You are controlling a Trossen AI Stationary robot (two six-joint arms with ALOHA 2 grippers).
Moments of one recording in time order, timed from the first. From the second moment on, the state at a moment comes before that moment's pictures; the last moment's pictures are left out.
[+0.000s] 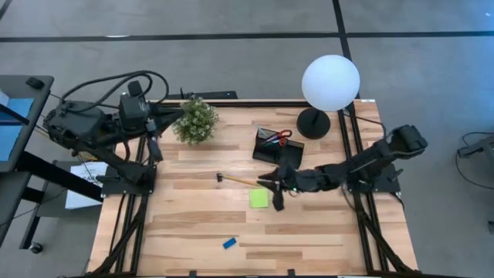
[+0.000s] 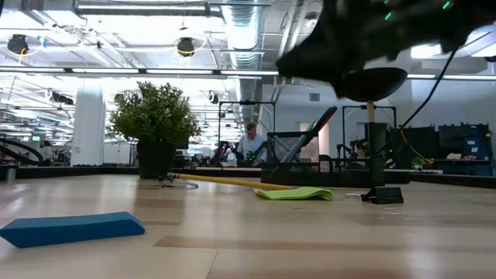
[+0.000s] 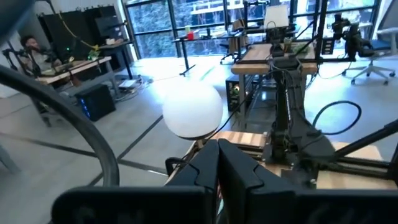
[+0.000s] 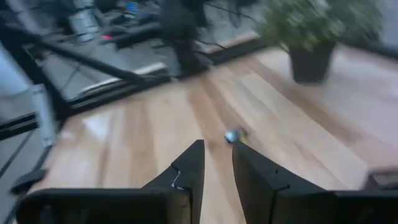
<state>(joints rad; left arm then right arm) -0.42 1.18 1.88 -0.84 -0.83 -0.01 0.31 1.52 0.62 0.60 0.42 0.36</state>
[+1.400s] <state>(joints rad) -0.42 1.18 1.88 -0.94 -0.82 0.06 -0.01 2.09 1.31 -0.13 -0.02 0.13</state>
